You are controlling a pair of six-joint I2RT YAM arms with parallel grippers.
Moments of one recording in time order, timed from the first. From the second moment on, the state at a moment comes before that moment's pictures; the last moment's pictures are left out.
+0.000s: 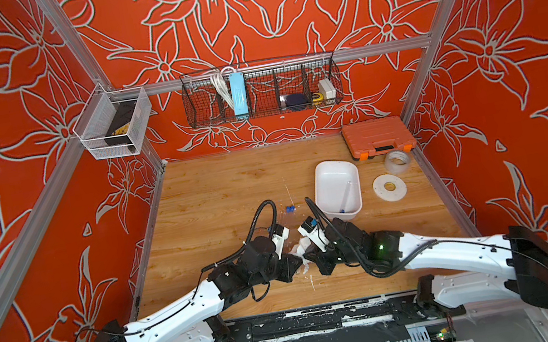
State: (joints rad) left arm -0.89 0.96 0.51 -0.19 0.21 -0.70; right arm 1.10 1.17 0.67 -0.16 -0.06 0.35
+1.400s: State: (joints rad) left arm -0.89 0.80 0.45 -0.12 0.33 -0.81; right arm 0.94 1.10 0.67 -0.14 -0.02 0.29
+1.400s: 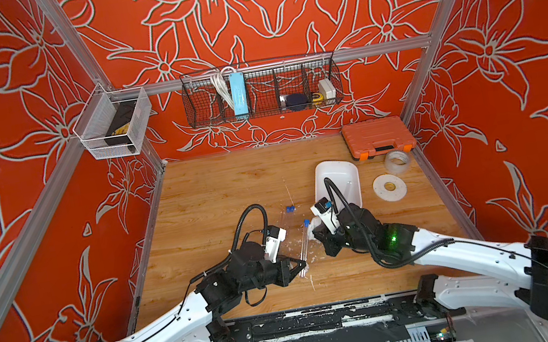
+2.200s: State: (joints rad) left arm -0.97 1.04 0.44 -0.19 0.13 -0.73; right arm 0.81 1.07 0.73 -0.28 -0.14 0.26
